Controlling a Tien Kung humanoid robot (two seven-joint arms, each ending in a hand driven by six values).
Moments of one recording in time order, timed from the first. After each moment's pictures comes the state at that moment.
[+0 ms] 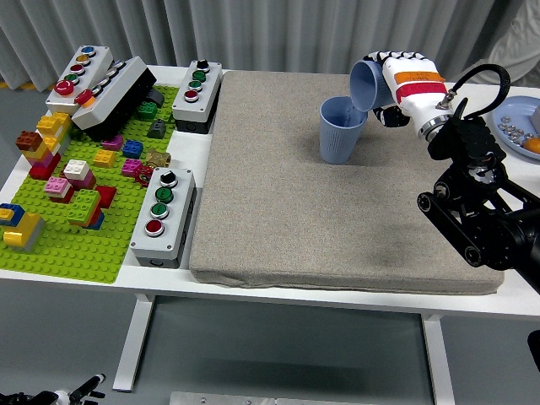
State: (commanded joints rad) left arm -0.17 0.10 -1.23 -0.18 1.36 -0.20 0.12; right arm 0.88 -0.09 0.80 0.87 -2.15 -0.32 -0.18
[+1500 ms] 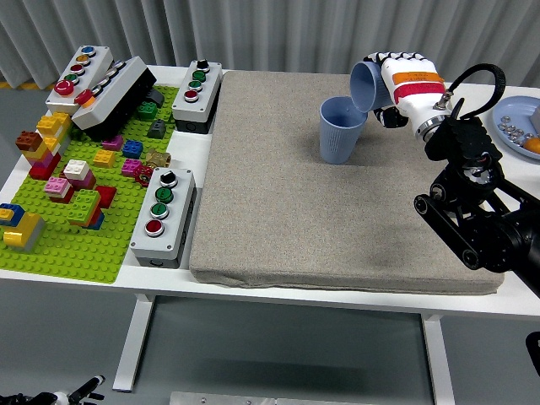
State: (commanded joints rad) left arm -0.17 0.10 -1.24 -0.18 1.37 -0.20 0.12; right arm 0.87 -0.08 0.80 0.89 -2.15 -0.30 -0.22
